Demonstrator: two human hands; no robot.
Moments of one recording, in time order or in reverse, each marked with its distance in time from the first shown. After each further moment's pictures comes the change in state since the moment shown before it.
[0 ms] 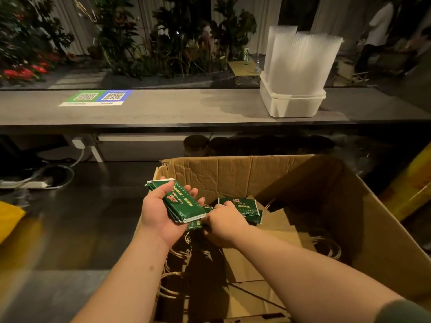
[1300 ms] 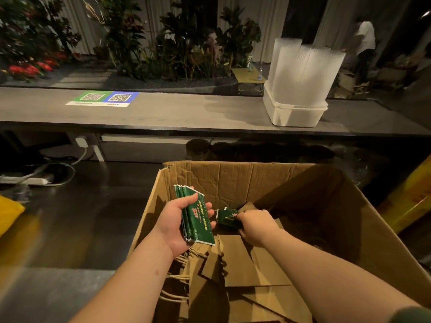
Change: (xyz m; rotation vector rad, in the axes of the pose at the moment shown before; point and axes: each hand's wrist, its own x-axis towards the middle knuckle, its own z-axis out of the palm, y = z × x) left_hand -0.002 -0.015 -0.004 0.286 0.016 -0.197; right_hand -0.023 0.069 0.027 0.090 -0.114 0.336
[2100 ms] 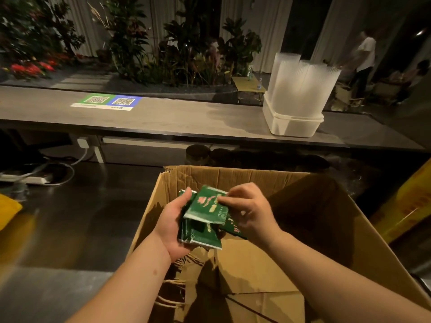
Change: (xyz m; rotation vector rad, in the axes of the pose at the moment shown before) left_hand -0.015 0.003 0.008 -0.085 -0.236 -0.109; right_hand -0.044 -0.020 -0.063 0.423 0.783 -0.478
